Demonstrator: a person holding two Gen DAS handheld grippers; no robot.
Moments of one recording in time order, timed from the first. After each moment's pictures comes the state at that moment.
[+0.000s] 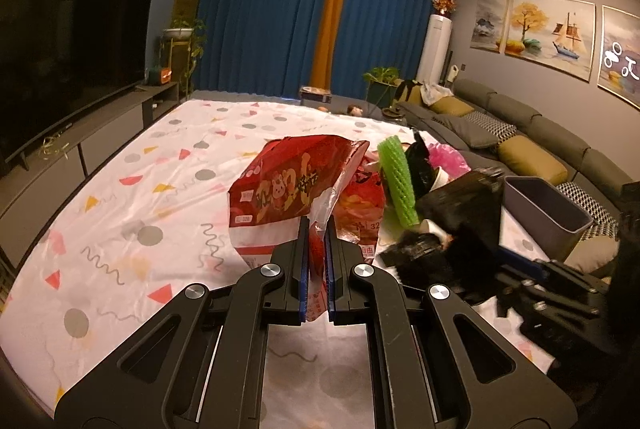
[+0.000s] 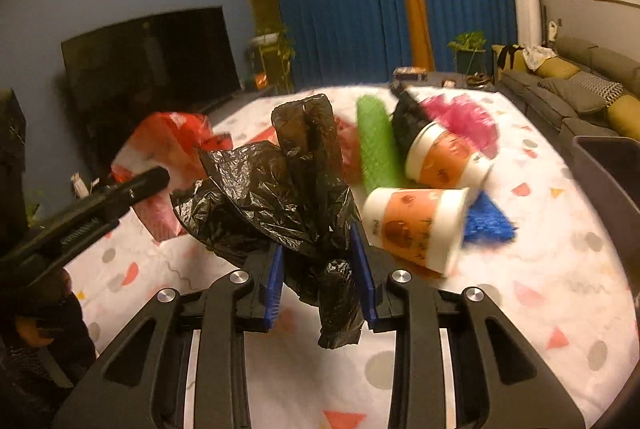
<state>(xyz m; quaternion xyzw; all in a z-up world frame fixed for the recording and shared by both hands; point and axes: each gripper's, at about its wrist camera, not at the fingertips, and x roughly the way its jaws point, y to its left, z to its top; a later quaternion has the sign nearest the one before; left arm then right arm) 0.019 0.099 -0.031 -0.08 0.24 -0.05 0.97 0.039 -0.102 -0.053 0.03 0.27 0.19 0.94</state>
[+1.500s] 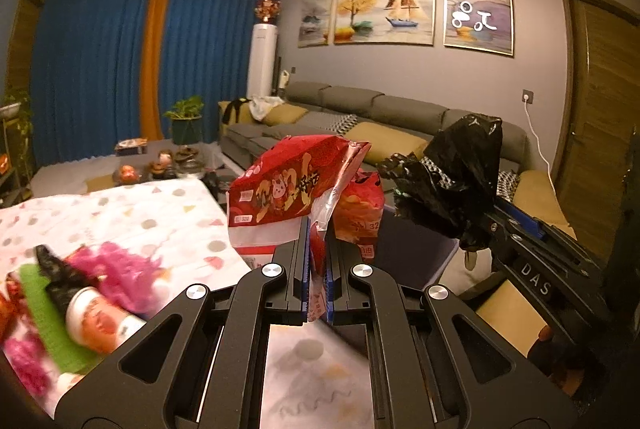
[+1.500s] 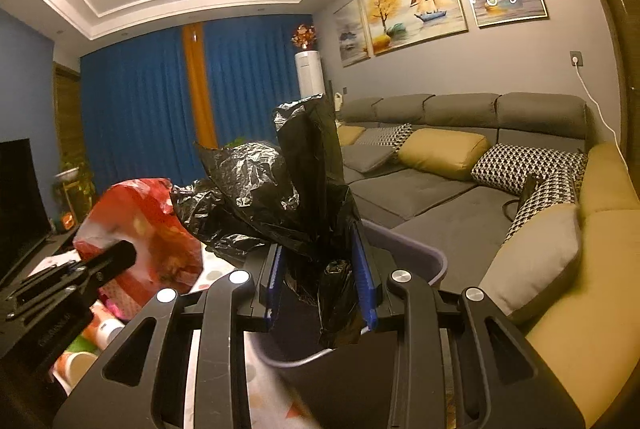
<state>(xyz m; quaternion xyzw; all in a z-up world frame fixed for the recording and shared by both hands) 0.117 -0.243 0.011 0.01 0.16 -0.34 0.93 0.027 -0.389 0.005 0.09 0.10 -0.18 0.97</state>
